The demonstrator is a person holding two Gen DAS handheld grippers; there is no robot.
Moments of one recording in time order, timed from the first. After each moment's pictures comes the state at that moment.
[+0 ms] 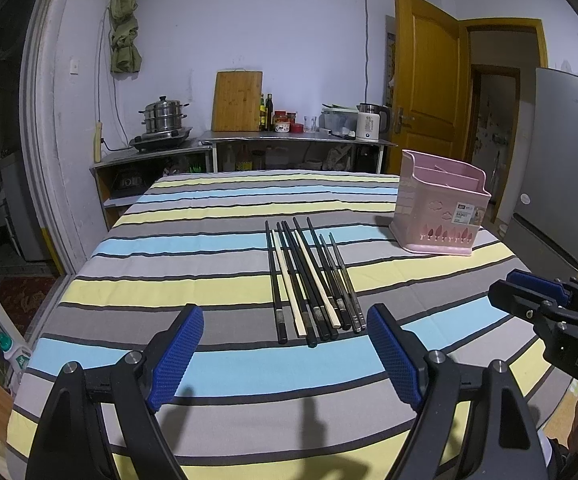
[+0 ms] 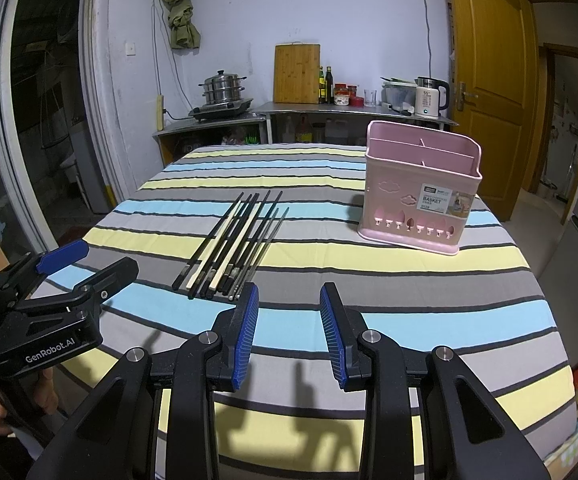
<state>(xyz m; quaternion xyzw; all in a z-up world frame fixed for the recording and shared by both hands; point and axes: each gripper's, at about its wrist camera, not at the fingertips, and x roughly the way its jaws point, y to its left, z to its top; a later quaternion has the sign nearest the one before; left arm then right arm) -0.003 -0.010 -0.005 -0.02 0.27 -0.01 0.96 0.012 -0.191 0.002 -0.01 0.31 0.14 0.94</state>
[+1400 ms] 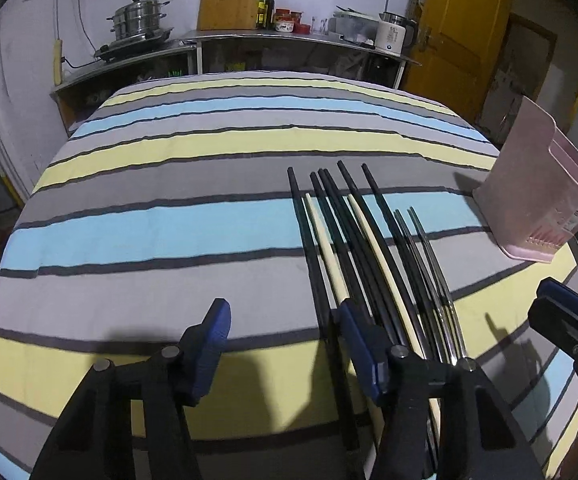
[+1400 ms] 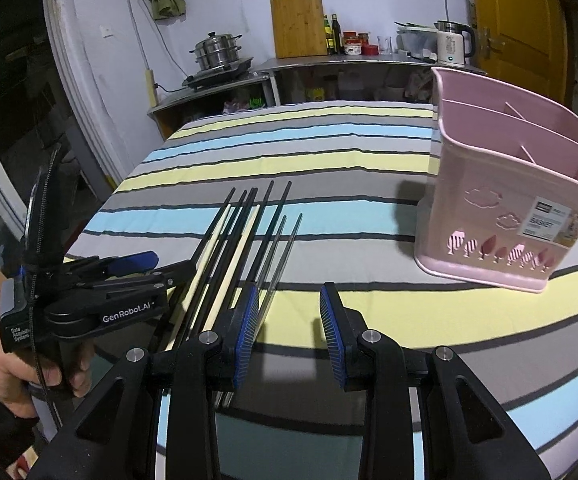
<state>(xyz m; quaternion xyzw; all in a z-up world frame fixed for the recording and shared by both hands) 0.202 0.036 -0.068 -0.04 0.46 -0.04 0.89 0.154 -0.159 -0.030 0.03 0.40 0.17 0.90</state>
